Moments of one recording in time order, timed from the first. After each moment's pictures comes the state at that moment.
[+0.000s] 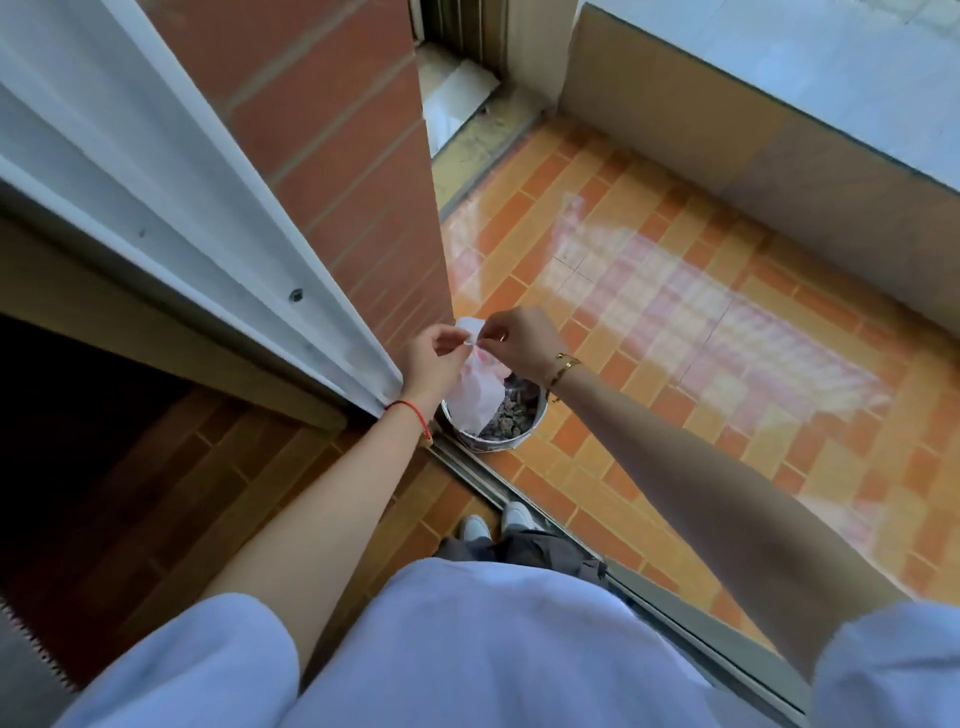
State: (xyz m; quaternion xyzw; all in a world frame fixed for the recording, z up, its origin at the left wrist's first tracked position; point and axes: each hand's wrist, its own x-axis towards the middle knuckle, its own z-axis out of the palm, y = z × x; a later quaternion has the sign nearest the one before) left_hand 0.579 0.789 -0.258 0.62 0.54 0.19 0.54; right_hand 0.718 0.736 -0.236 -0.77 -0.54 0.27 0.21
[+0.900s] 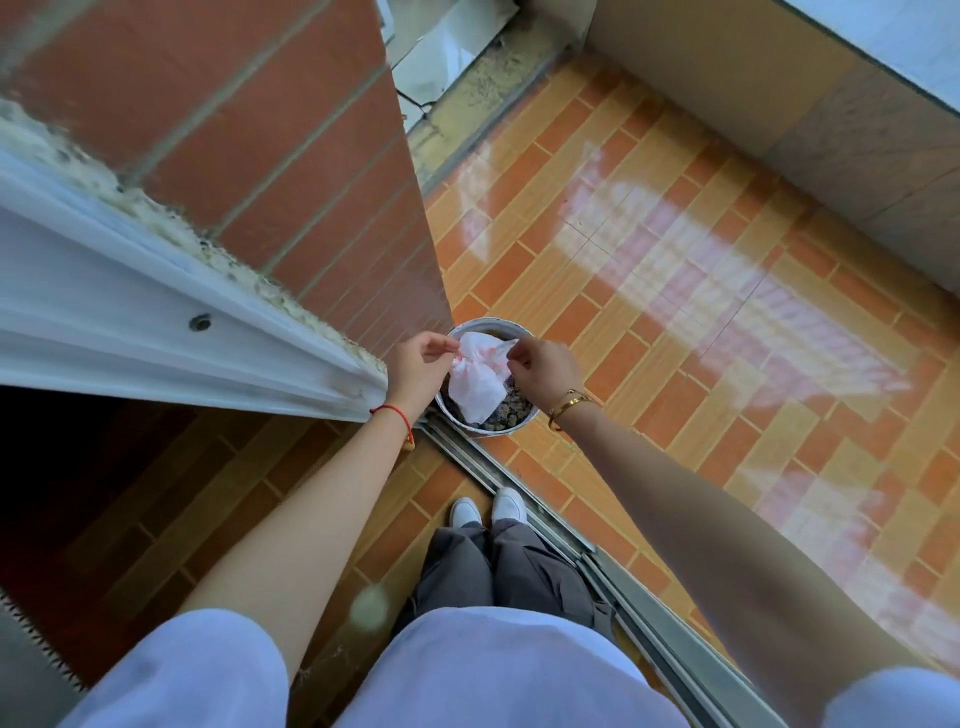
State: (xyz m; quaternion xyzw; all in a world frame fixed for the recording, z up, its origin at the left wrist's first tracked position) left_hand 0.600 0.818 -0.332 0.62 0.57 0.12 0.52; right_hand 0.760 0.729 -0.347 -0.83 -0.43 0.31 0.16
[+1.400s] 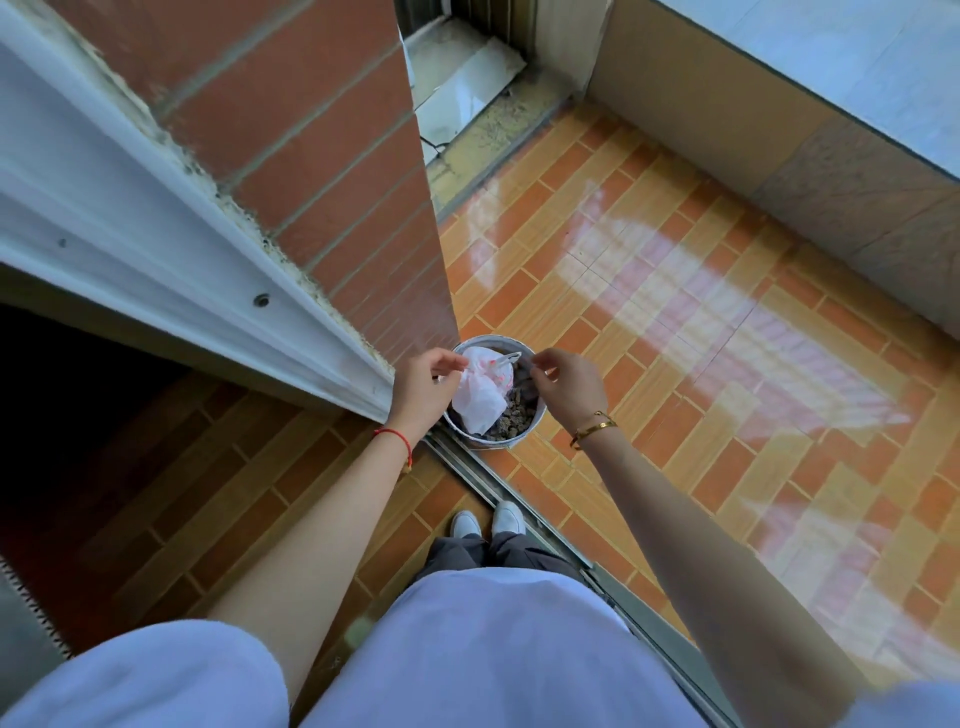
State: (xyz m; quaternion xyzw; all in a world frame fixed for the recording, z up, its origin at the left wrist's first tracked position) left_hand 0.579 0.773 -0.266 0.71 0.52 0.11 0.47; right_hand 0.758 0.679 -0.287 -0.84 -0.40 0.27 0.23
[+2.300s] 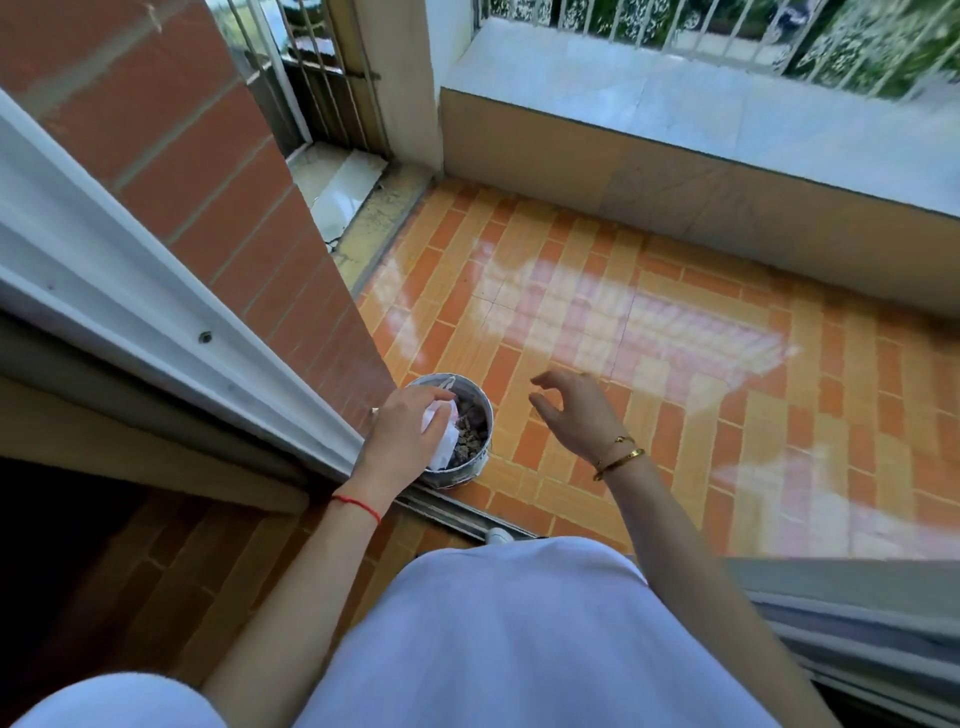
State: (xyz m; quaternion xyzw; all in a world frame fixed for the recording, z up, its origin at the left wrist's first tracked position) left_hand 0.550 0.685 -0.189 0.90 0.29 0.06 0.33; right_hand 0.720 0.524 -0.188 -0.88 -0.37 0.19 0.22
